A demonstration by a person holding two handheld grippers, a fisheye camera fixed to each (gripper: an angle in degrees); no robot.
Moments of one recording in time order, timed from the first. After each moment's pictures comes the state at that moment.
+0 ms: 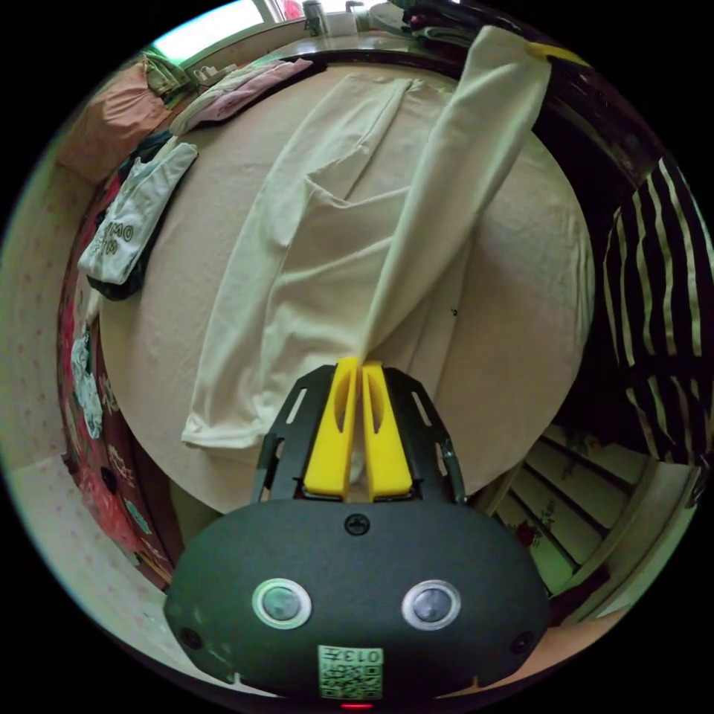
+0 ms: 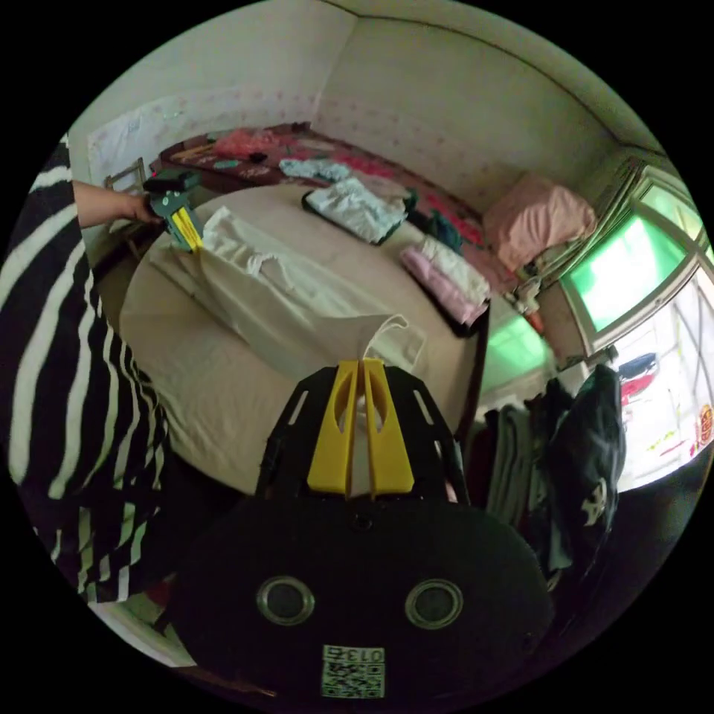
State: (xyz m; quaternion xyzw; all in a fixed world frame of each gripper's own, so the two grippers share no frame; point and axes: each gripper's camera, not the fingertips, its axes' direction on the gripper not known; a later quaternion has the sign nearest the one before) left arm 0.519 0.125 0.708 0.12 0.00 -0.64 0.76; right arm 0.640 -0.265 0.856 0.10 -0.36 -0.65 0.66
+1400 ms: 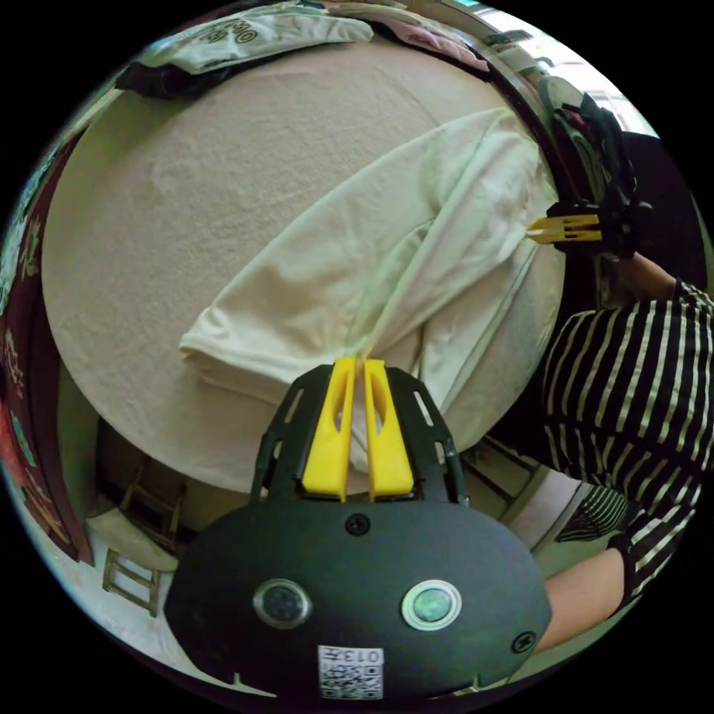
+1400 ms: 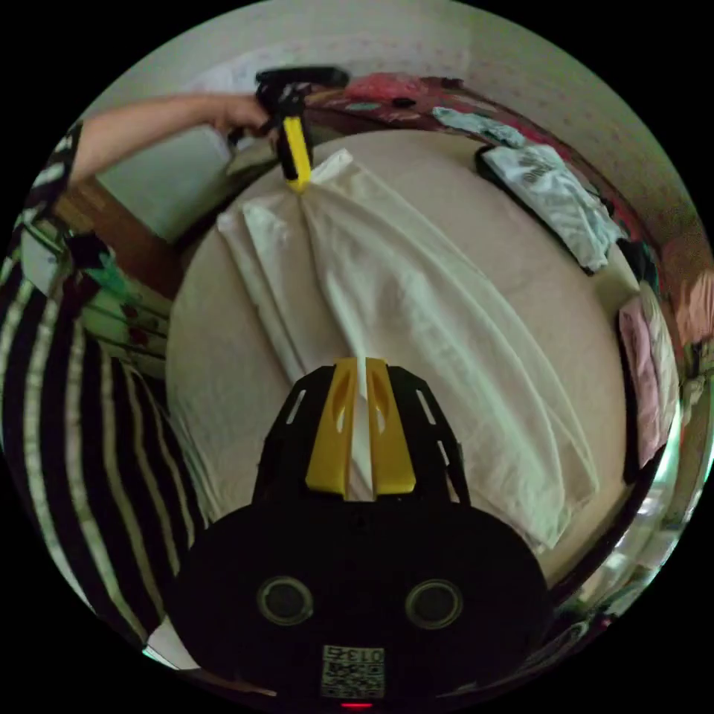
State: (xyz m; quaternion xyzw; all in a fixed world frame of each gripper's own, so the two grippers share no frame) left arm 0.451 0.277 0.762 0.22 0.24 -0.71 0.62; right arm 0.381 -0.159 0.821 -0.05 -0.43 -0.79 0.44
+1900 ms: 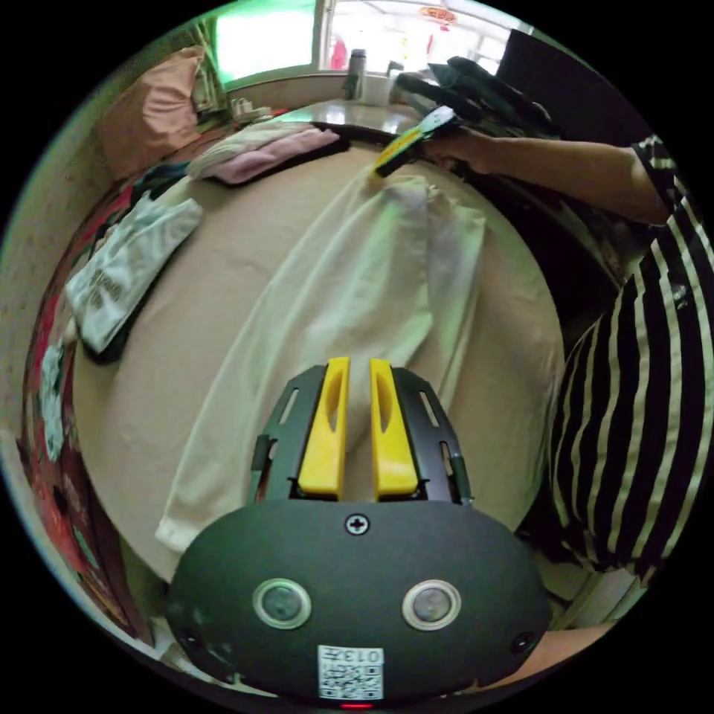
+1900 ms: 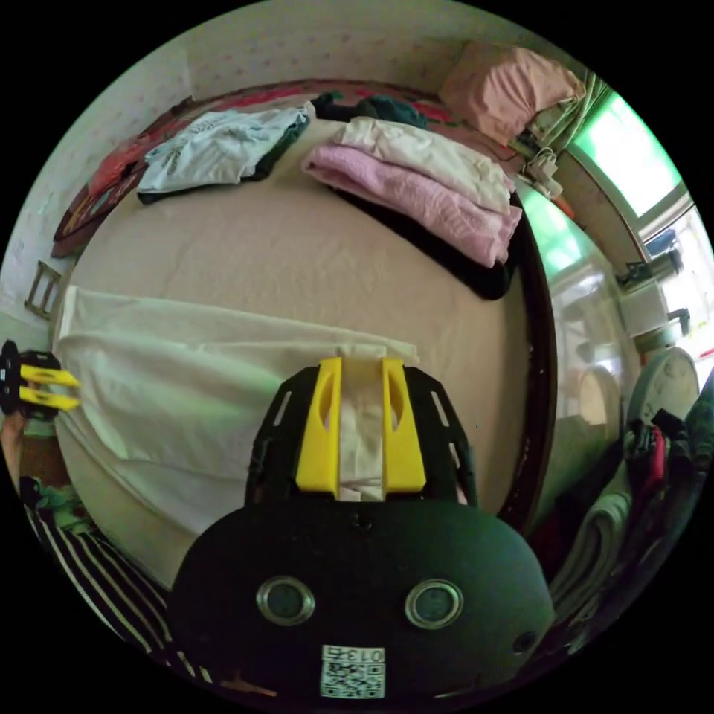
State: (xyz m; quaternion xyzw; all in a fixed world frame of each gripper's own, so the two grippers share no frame) left arm 0.368 0.122 0.681 0.28 -0.03 -0.66 0.70; right arm 0.329 -0.320 0.924 -0.09 -0.31 -0.57 0.76
